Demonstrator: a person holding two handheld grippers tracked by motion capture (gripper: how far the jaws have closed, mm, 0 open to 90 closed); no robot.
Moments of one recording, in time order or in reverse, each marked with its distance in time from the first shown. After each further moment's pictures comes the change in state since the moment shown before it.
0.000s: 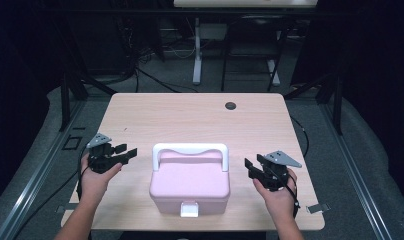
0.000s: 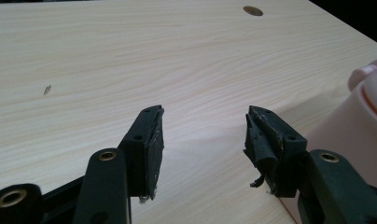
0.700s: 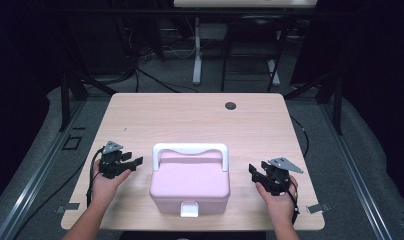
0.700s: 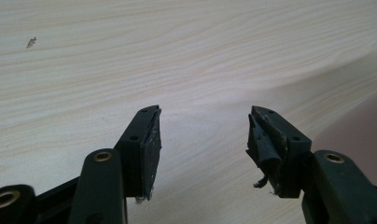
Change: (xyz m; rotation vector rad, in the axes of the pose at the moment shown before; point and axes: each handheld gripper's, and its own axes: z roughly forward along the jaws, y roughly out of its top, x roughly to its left) left arm 0.000 -0.028 0.036 0.124 0.058 0.043; right arm -0.017 -0.028 0.012 0.043 -0.039 0.086
